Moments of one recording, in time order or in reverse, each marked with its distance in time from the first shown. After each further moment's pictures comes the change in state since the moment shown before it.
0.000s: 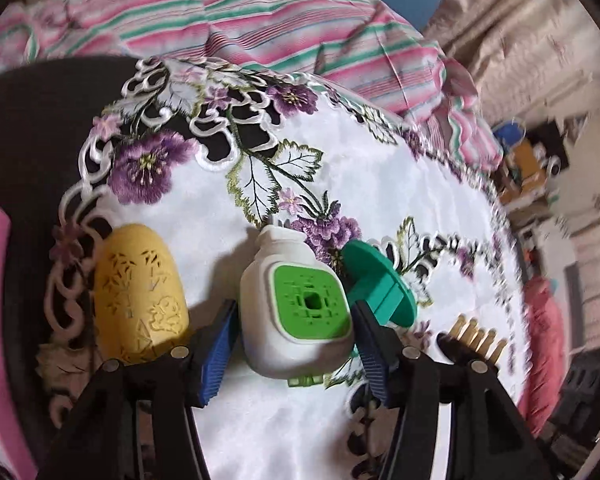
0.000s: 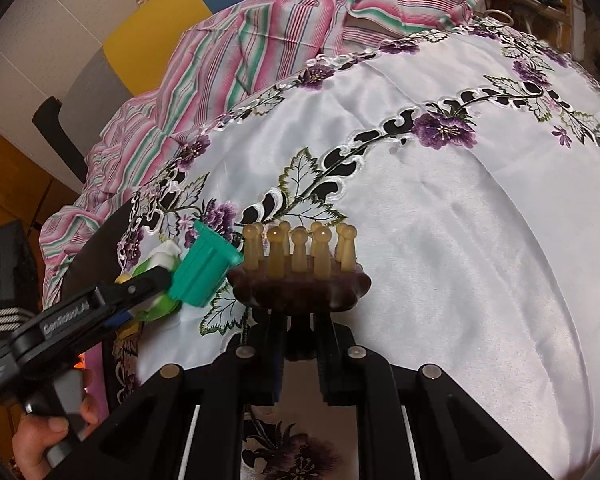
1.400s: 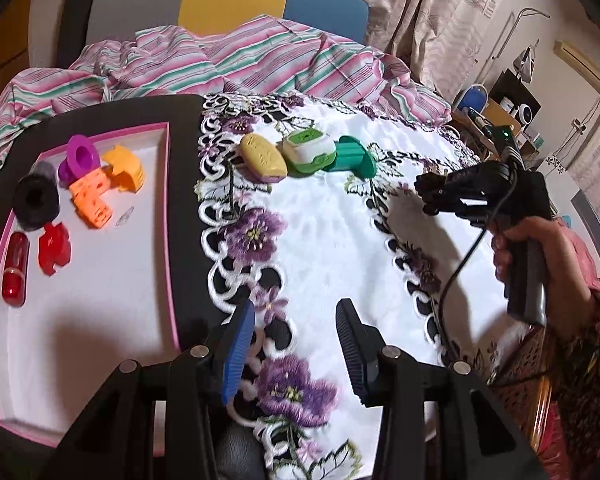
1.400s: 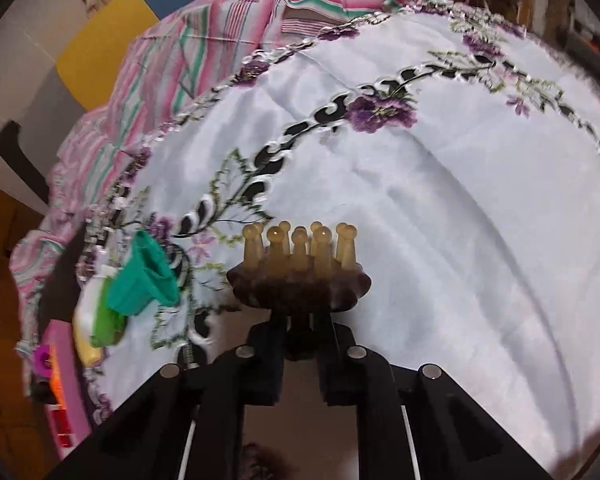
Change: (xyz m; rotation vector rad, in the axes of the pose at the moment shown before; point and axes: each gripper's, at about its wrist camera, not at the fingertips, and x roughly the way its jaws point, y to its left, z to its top) left arm -0.147 0.041 -0.175 0.285 -0.160 0.084; right arm 0.002 -0.032 0.000 0.132 0.012 -0.070
